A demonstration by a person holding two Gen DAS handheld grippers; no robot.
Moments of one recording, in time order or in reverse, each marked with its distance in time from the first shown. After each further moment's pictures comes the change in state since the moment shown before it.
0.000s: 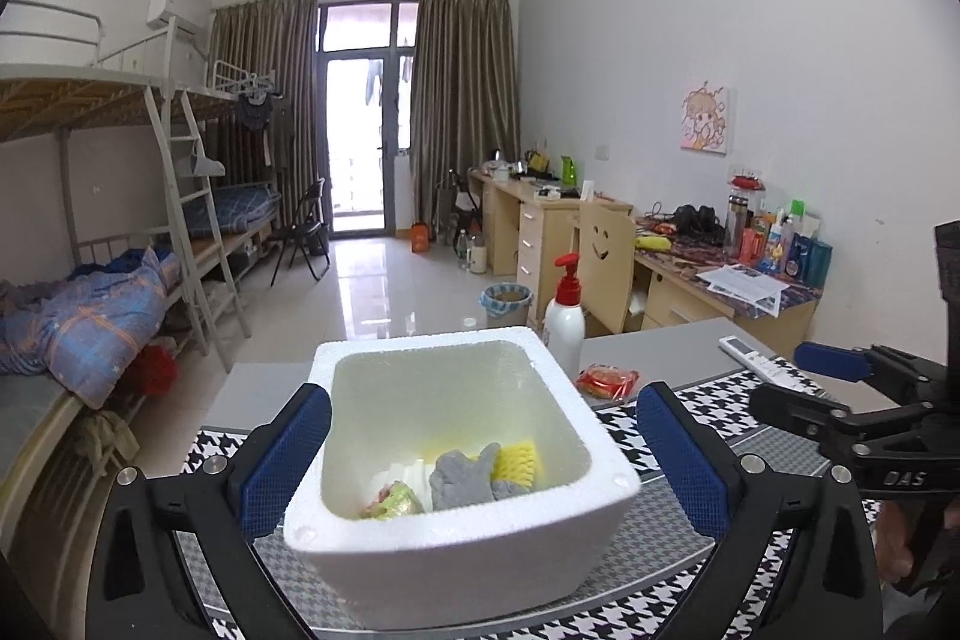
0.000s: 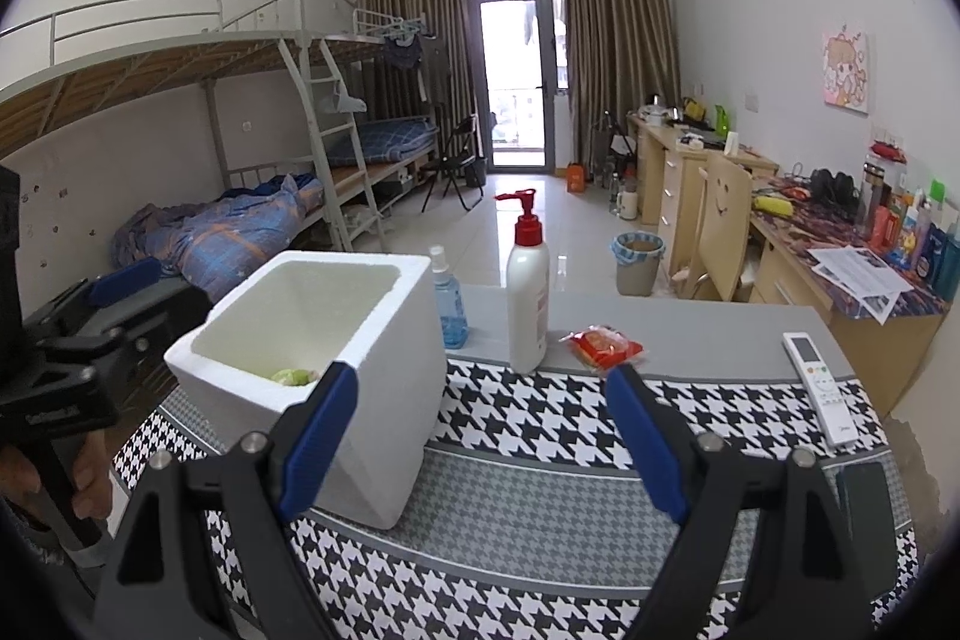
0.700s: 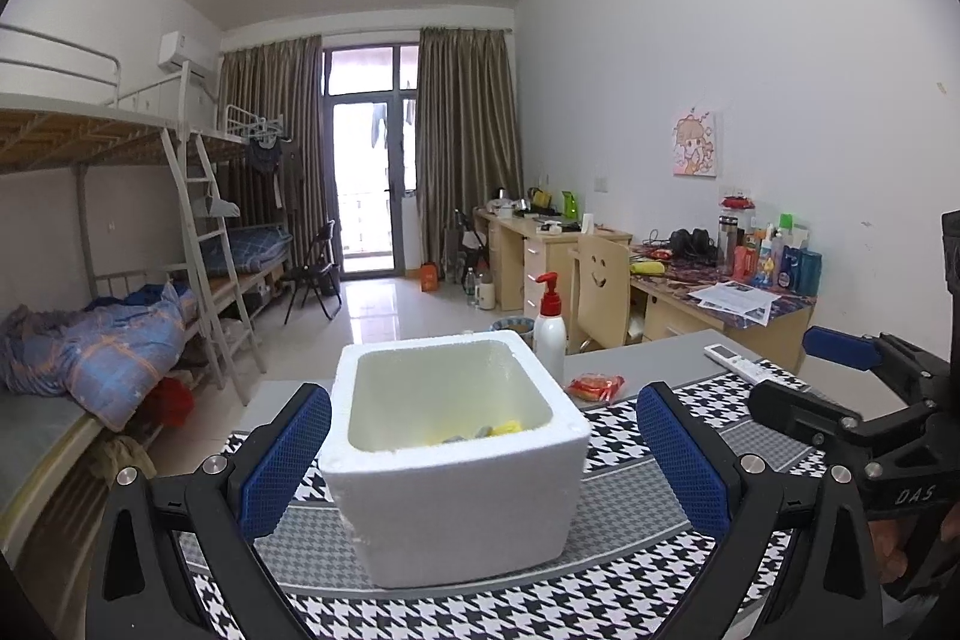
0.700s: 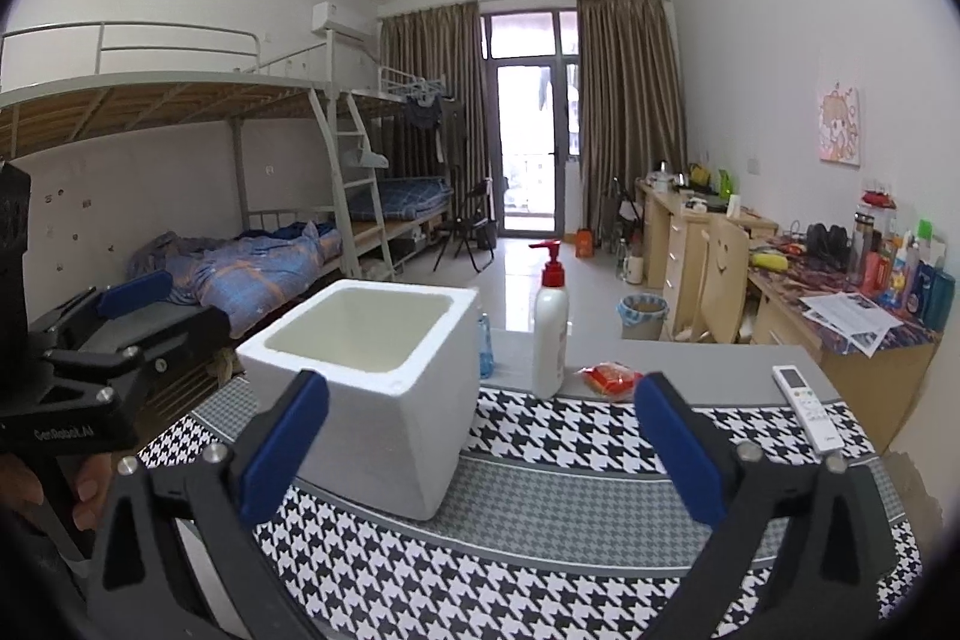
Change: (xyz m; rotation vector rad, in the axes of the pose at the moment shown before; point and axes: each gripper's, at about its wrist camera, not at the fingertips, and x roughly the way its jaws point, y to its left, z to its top) left arm -0.063 -0.021 -0.031 0.032 -0.102 0.028; right arm -0.060 0.031 -0.034 -0.050 -0.181 0.004
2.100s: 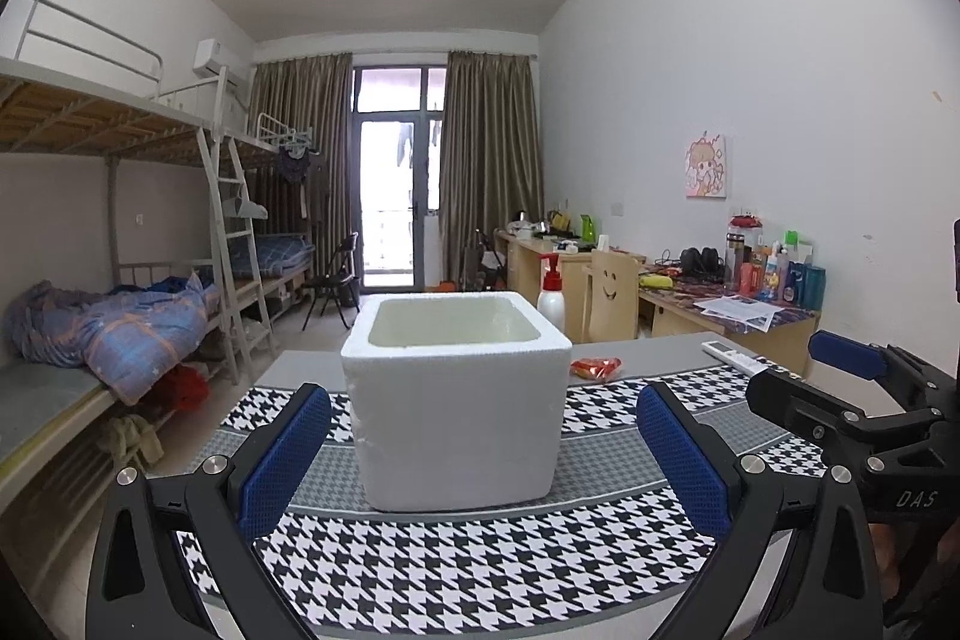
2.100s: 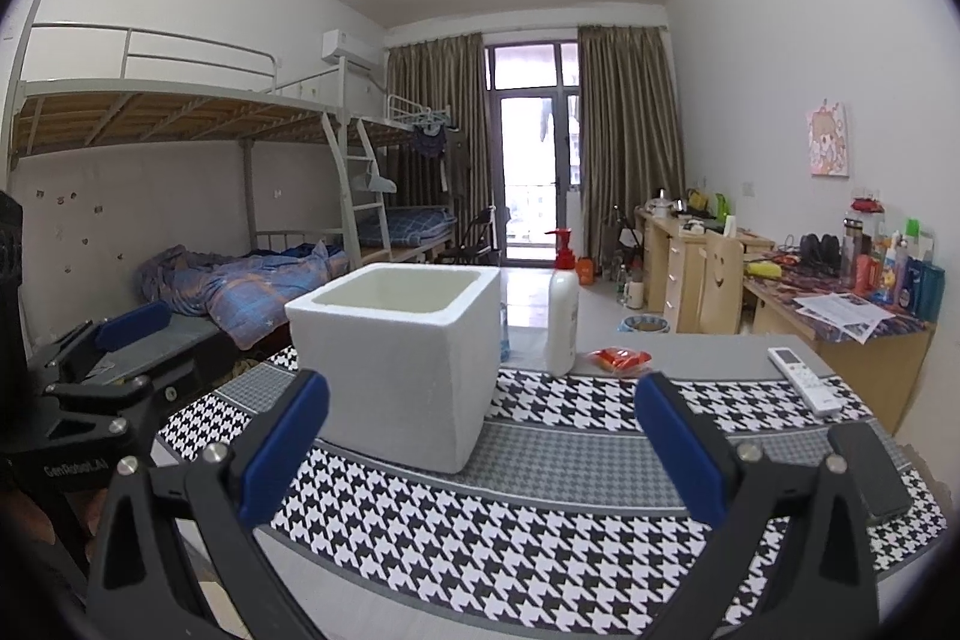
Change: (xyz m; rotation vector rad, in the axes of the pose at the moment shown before) left arm -0.060 -0.015 -0.067 -0.046 -0.070 0.057; right arm -0.044 0.019 -0.056 0.004 -0.081 0.008
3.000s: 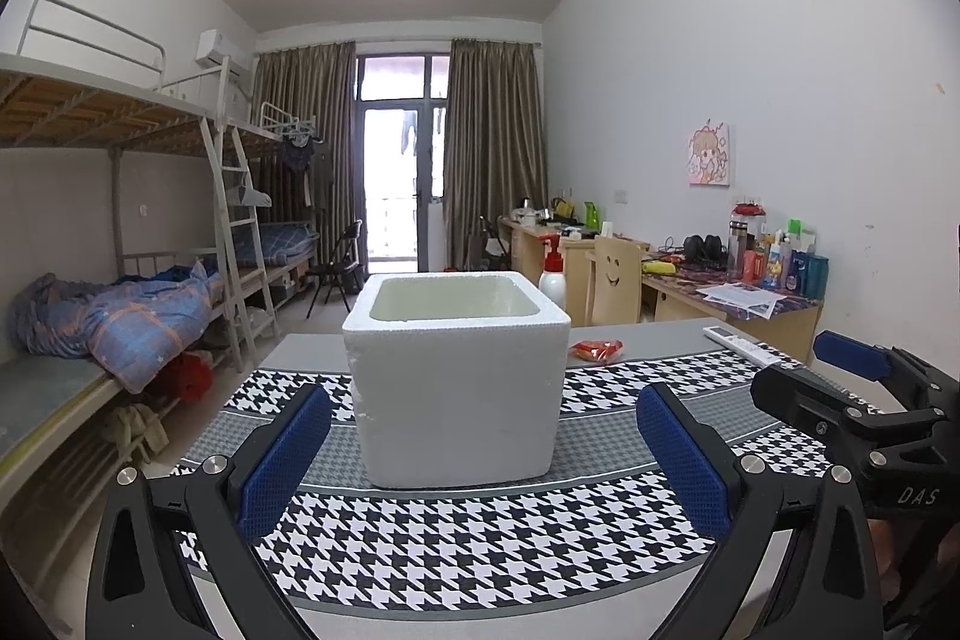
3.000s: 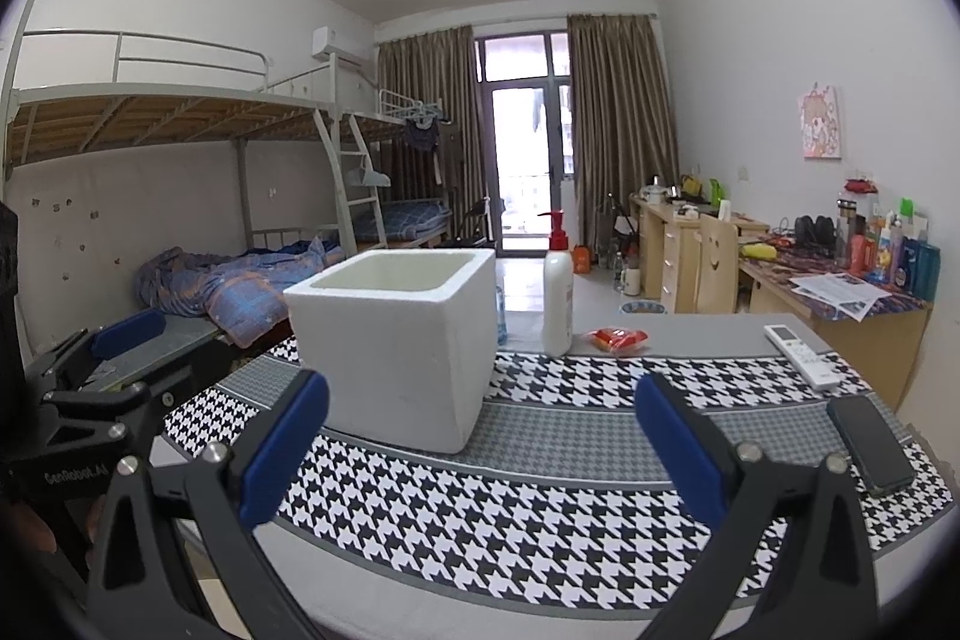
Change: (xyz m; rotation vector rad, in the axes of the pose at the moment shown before) left arm -0.006 -0.002 -0.008 0.001 0.032 0.009; right arm -0.004 -0.003 -0.011 0.022 0.020 -0.012
